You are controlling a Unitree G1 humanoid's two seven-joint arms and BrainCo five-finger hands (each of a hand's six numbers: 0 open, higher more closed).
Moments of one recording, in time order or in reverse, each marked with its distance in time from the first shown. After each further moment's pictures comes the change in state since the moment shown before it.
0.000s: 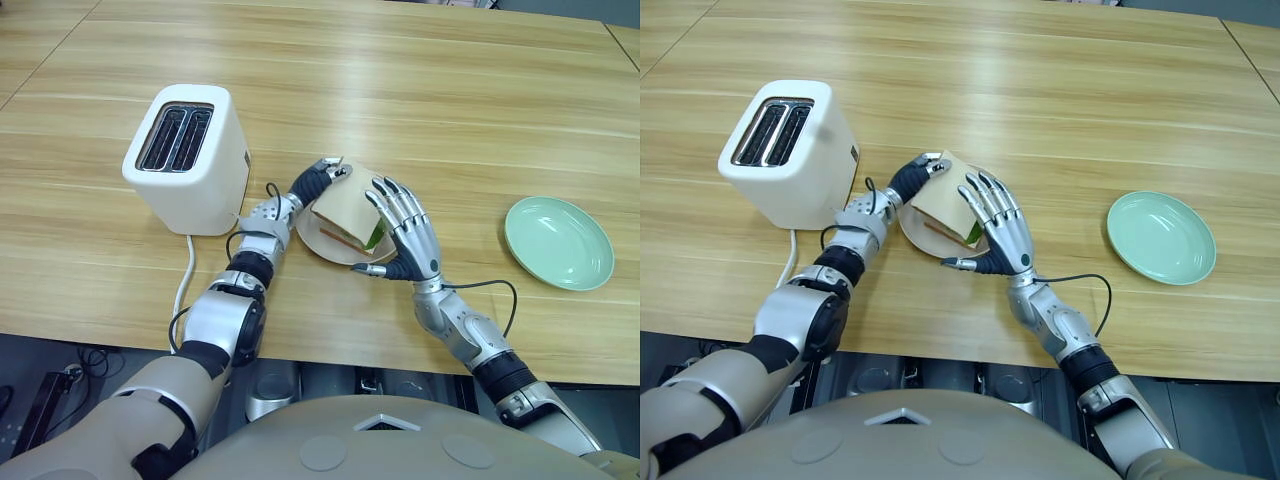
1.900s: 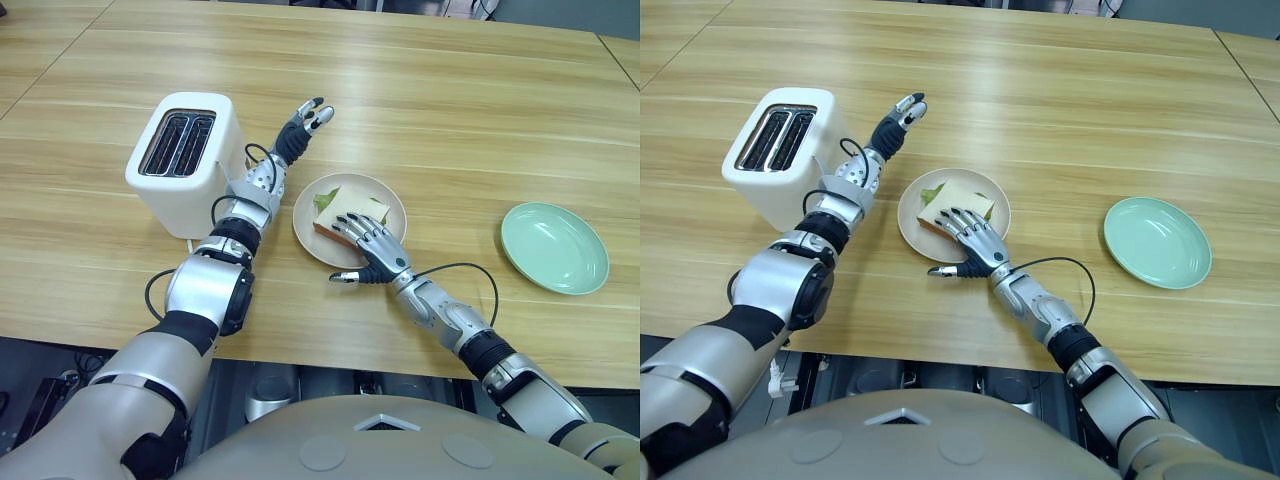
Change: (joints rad) left arm -0.188 0.131 -0.008 0.079 0.222 -0.115 0.415; right arm -0.151 0.021 0.155 0.281 0.094 0.062 0.366
